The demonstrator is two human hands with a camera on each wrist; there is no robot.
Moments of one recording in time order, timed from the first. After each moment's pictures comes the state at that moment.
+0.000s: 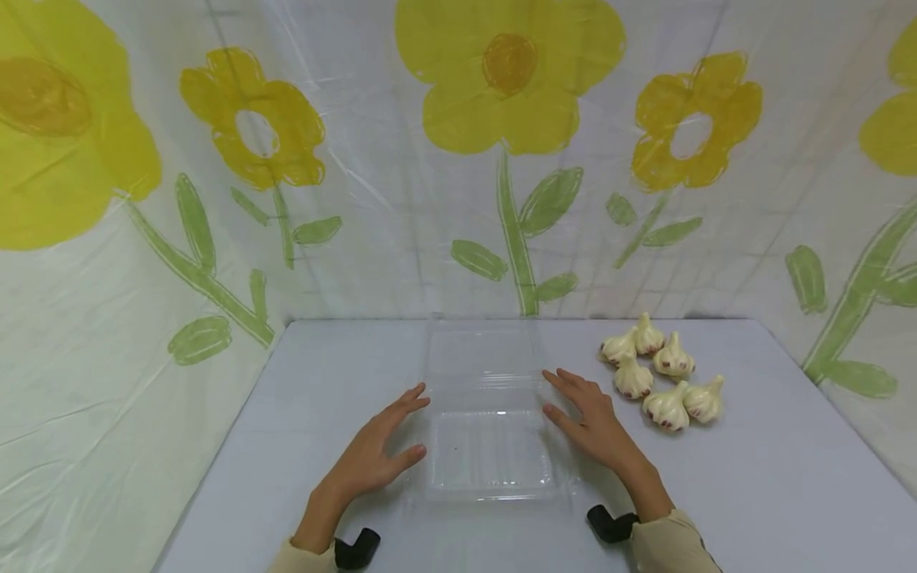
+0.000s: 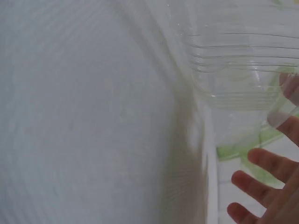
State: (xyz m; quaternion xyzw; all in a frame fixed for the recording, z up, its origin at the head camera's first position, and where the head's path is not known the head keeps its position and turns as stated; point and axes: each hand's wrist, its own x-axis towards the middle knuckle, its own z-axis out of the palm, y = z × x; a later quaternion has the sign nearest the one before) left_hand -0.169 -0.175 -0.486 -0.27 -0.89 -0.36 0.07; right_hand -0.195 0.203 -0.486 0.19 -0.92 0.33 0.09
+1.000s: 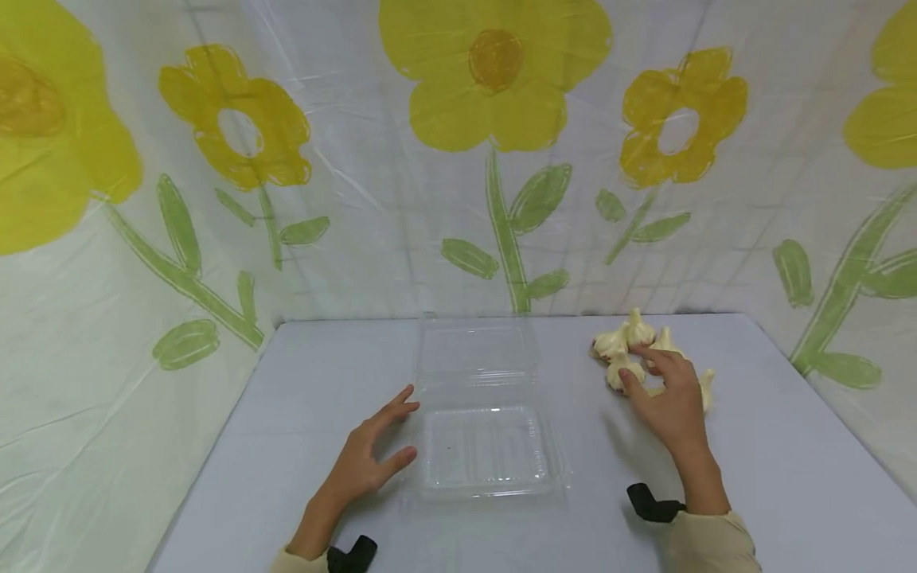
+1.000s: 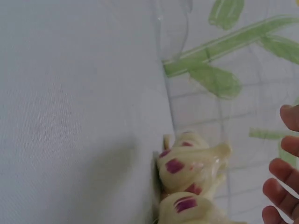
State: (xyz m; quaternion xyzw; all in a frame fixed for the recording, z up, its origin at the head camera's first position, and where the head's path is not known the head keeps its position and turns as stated) left_hand -0.170 -0.176 -0.506 -0.29 -0.86 -0.41 0.13; right_hand -0.188 0.274 -0.447 0.02 -0.87 0.37 0.32
